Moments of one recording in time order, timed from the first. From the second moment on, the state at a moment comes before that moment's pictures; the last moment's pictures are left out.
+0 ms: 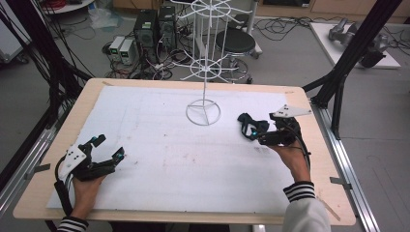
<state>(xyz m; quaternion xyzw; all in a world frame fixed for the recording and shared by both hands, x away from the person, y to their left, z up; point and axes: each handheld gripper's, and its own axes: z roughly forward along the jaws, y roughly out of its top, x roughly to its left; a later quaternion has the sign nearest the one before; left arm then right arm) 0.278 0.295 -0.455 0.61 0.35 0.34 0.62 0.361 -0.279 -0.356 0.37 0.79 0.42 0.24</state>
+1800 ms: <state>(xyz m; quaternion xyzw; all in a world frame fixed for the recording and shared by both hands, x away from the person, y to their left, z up) 0.279 0.295 -0.454 0.61 0.35 0.34 0.62 0.422 -0.241 -0.397 0.32 0.91 0.22 0.14</state>
